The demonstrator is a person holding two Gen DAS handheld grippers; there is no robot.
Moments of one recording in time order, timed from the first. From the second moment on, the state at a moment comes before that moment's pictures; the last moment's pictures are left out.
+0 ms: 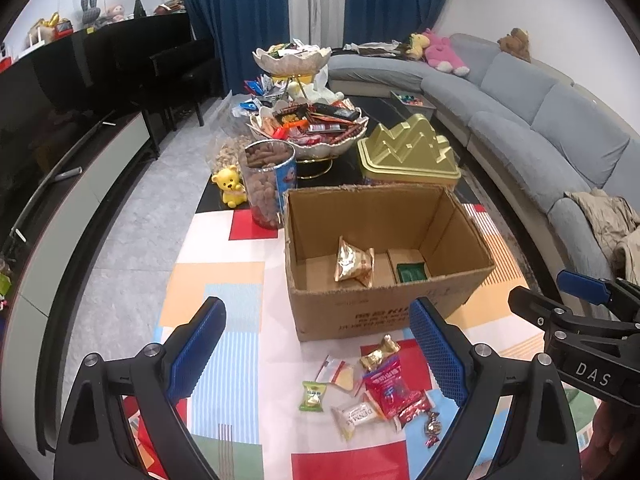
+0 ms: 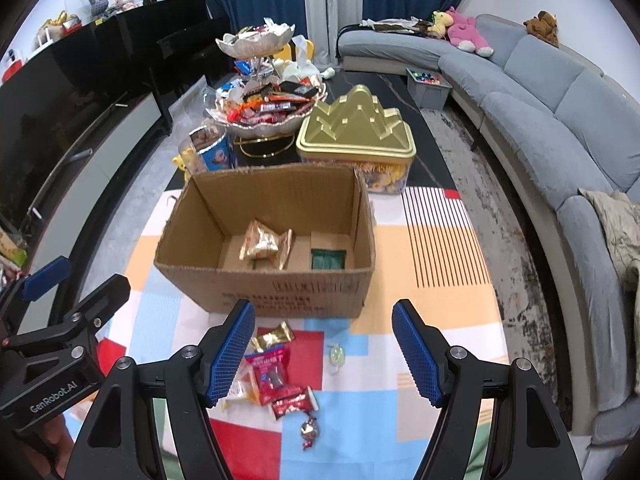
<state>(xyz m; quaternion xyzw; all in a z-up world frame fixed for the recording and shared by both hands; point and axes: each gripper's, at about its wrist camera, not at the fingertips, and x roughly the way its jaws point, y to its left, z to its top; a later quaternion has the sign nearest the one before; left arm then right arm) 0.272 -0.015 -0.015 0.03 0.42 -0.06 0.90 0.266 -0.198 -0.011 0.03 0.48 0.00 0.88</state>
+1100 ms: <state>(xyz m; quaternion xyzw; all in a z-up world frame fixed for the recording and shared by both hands) 0.229 -0.028 -0.089 0.12 0.49 -0.14 0.85 0.211 -0.190 -0.088 0.03 0.55 -0.01 0.83</state>
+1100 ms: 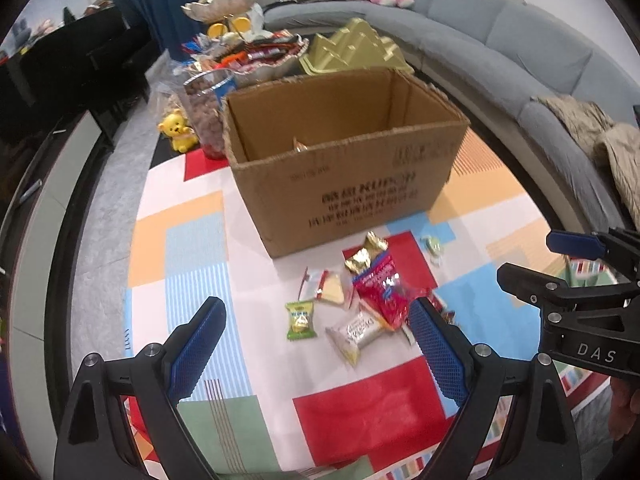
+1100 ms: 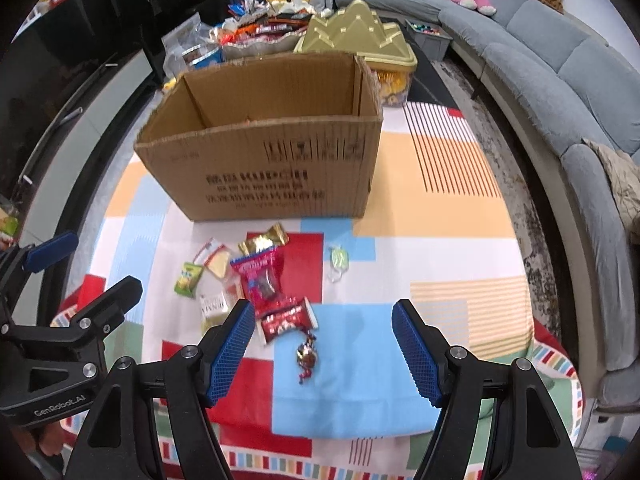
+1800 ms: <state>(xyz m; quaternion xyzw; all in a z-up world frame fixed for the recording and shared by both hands) 0.226 -0.036 -0.157 0.16 0.55 -0.22 0.79 0.190 -0.176 -0.143 0.01 0.60 0.00 0.80</state>
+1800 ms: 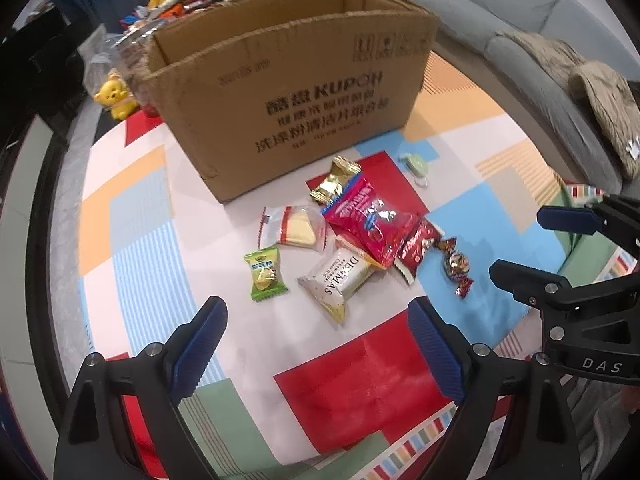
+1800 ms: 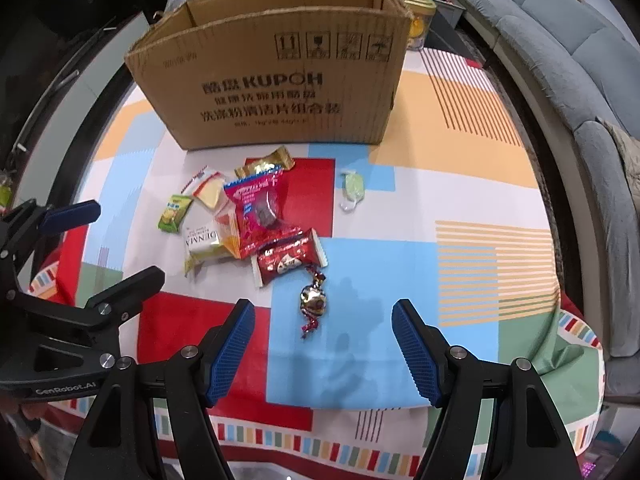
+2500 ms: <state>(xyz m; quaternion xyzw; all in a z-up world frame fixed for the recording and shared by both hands) 0.251 -0.060 -0.212 0.20 0.58 -0.28 0.74 0.204 -0.177 -0.191 0.03 0.64 0.00 0.77</state>
